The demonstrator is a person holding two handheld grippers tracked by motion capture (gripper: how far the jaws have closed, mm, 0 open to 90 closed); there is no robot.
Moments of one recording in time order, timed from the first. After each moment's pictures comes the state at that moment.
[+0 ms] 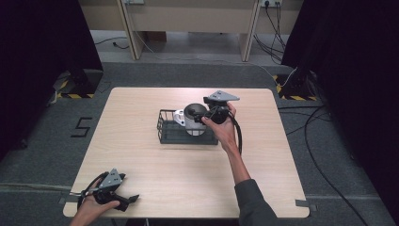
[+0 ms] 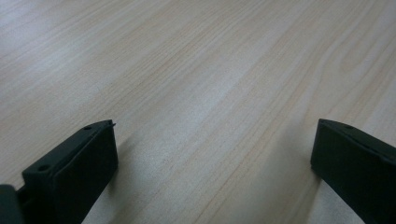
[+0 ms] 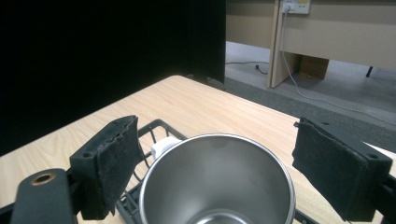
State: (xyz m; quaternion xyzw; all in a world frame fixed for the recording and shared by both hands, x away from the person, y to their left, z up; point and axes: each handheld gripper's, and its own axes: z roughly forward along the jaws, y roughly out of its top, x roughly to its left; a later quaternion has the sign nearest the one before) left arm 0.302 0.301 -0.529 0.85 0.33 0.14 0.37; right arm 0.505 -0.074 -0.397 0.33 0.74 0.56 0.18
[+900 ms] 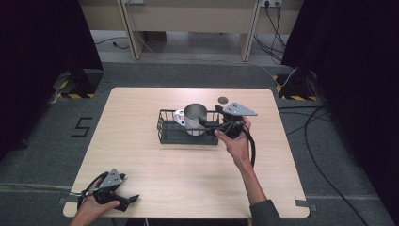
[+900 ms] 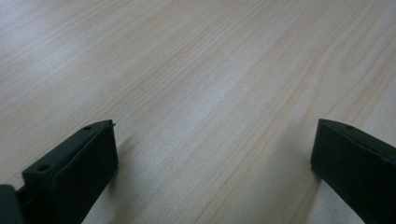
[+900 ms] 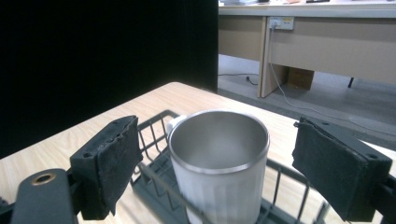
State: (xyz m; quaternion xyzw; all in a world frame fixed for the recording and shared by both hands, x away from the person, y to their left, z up) left arm 0.302 0.301 -0.529 0.85 0.33 0.14 0.37; right arm 0.448 -0.112 -0.392 0.33 0.72 0.57 0.21
